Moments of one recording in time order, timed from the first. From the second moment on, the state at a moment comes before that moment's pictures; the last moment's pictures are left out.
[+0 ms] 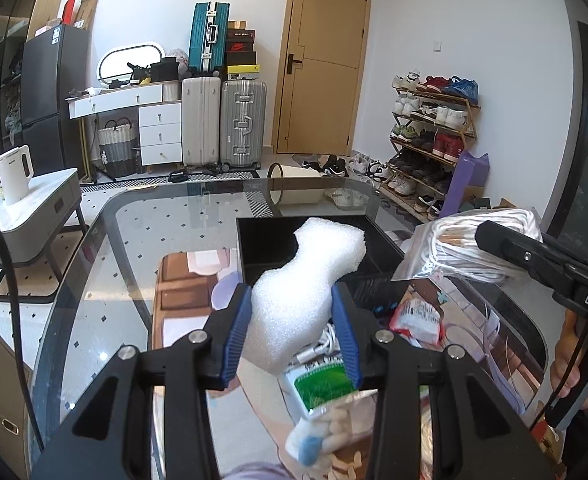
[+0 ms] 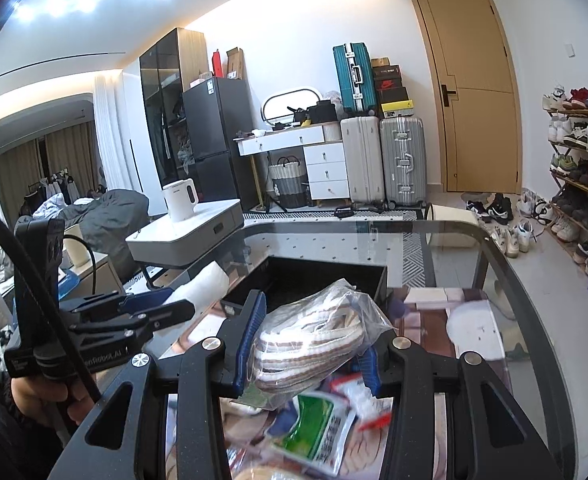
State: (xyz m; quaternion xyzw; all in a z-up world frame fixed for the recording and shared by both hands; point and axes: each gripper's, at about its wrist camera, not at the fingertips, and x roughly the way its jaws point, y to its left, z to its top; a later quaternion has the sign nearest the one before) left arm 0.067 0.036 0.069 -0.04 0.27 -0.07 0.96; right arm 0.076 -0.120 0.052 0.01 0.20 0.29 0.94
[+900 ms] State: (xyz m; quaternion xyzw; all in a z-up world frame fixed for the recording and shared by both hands) left arm 0.171 0.035 0.053 -0.06 0.29 -0.08 0.95; right arm 0.192 -0.084 0.030 -0.03 0.24 0.29 0.93
